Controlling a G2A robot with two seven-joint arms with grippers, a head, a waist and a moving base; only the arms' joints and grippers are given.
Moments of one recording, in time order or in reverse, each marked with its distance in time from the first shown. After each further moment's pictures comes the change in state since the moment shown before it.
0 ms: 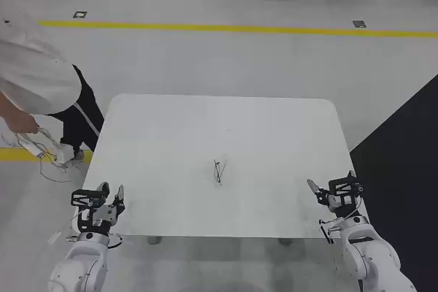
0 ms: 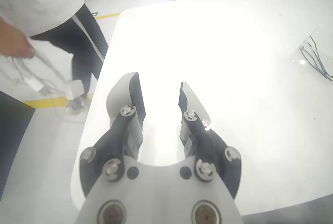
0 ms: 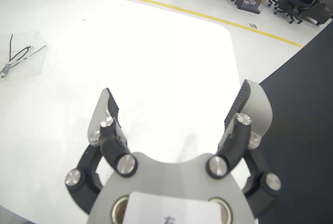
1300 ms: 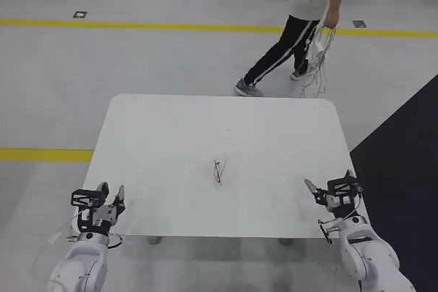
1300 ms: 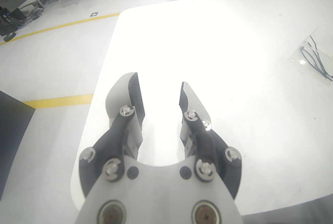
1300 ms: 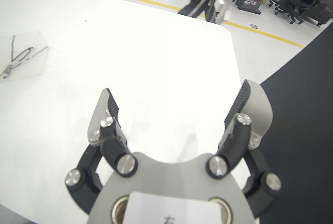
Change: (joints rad) left arm 0.000 0.000 0.000 0.000 0.000 0.000 0.000; right arm -0.021 -0.002 -0.014 -0.064 0.060 -0.059 -0.014
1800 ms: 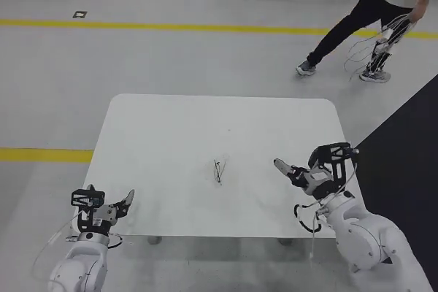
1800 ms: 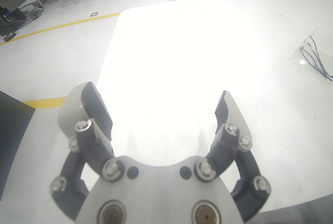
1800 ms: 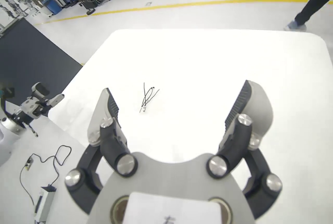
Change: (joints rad) left arm 0.000 0.000 0.000 0.000 0.000 0.000 0.000; right arm 0.251 -0.015 -0.098 -0.288 0.416 0.172 0.625
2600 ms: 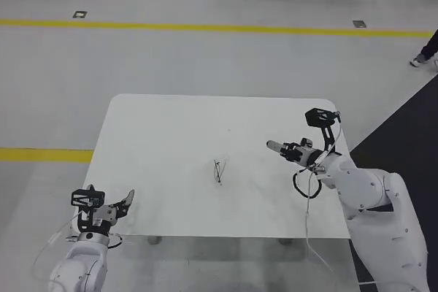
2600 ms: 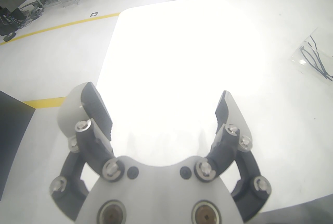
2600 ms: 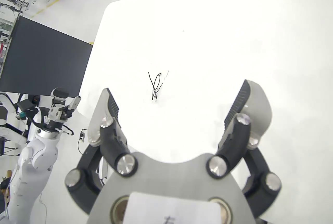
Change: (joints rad) left arm 0.000 0.000 0.000 0.000 0.000 0.000 0.000; right arm 0.316 -0.005 -0.035 0.189 0.187 0.123 0.365
